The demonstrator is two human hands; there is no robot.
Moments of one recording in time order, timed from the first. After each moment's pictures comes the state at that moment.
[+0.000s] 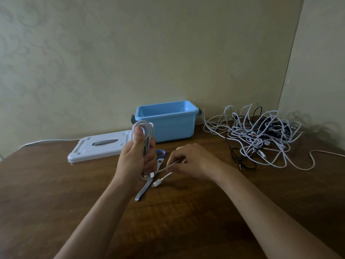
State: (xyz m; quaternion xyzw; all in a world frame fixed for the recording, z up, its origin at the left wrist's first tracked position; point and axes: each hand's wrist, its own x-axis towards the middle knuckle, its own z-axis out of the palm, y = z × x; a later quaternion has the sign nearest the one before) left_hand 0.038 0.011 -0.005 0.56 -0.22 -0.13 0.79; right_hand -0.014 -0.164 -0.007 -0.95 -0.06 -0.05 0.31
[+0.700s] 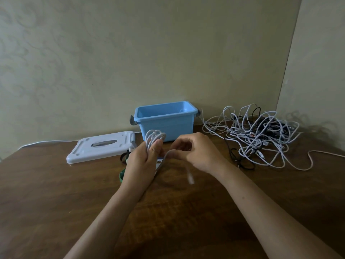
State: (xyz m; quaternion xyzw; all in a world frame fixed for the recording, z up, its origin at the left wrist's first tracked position) left_hand 0.044 -0.002 -0.026 0.79 -0.28 0.11 0.54; right_hand -0.014 -0.174 -0.006 -0.88 -0.04 -0.20 0.42
